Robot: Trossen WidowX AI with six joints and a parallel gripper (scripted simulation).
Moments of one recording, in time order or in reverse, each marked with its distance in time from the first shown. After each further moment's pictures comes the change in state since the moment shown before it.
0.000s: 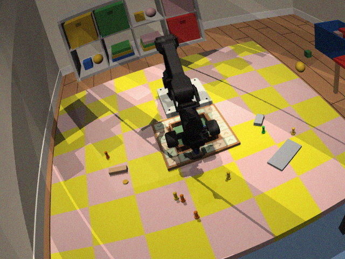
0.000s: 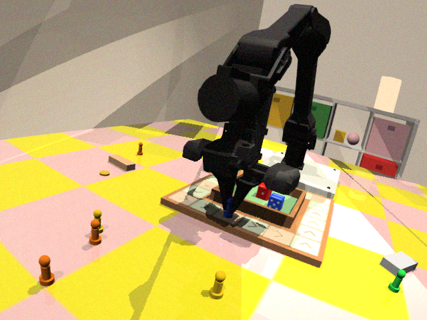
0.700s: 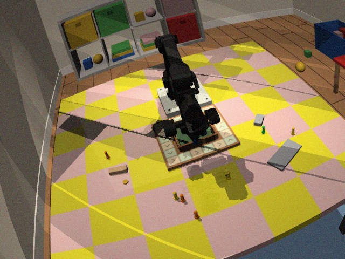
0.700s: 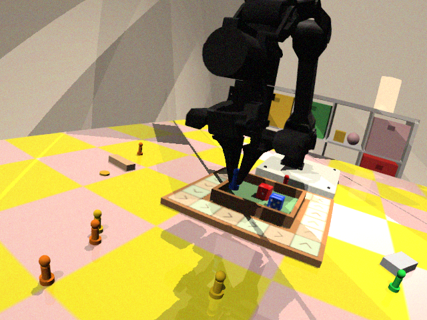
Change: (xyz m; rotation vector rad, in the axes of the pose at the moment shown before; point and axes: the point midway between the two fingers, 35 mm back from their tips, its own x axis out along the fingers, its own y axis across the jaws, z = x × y) arm -0.056 0.003 0.009 -0.004 0.014 0.001
